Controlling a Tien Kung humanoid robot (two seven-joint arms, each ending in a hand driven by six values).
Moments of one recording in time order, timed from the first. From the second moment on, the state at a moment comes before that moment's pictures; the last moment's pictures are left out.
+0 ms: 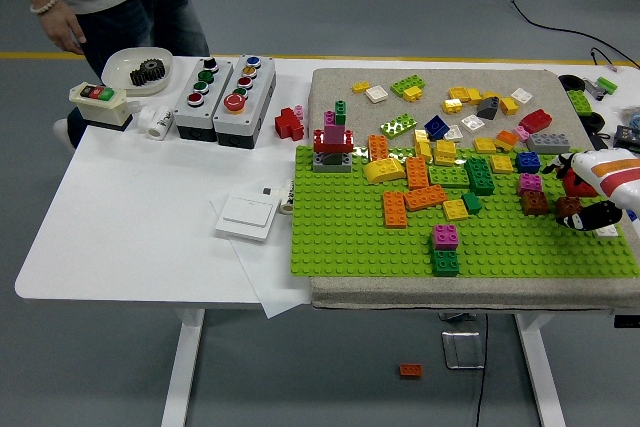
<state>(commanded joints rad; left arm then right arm) -0.17 0.09 -0.32 -0.32 0.71 0.18 0.38 0.44 -0.58 1.05 1.14 -2.27 0.02 0.13</state>
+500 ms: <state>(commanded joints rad) -0.17 0.09 -0.30 -0.32 0.67 0.19 0.37 0.48 -0.59 0.99 1.08 -2.27 0.02 0.12</state>
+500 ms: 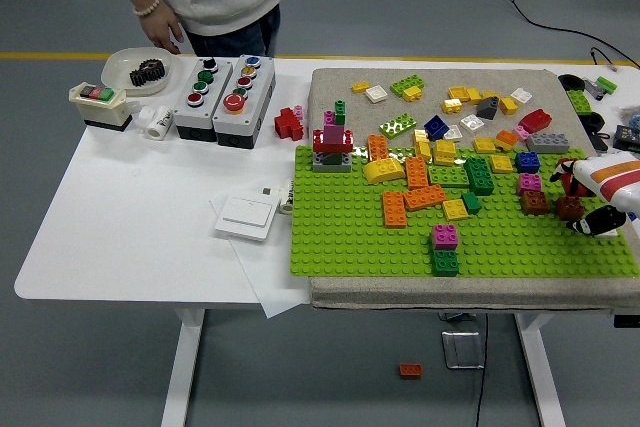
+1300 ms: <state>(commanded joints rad) -0.18 0.09 -0.29 -0.32 0.64 0.19 0.36 0.53 -0.58 0.94 1.00 -2.27 0.02 0.12</state>
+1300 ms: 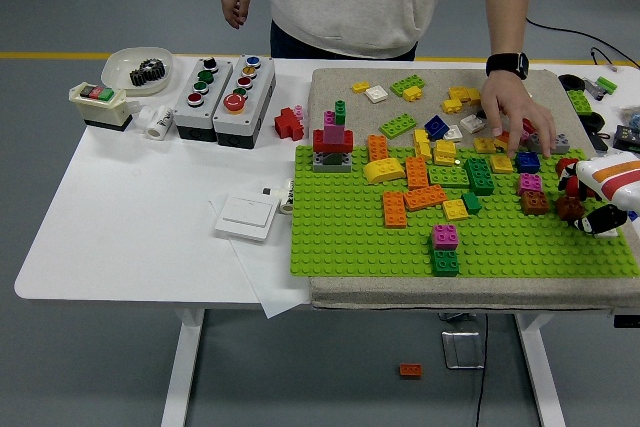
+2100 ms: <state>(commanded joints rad) -0.19 0.10 -0.28 -0.32 0.63 0.19 0.36 0.57 -0.56 0.90 0.94 -2.27 0.02 0.11</state>
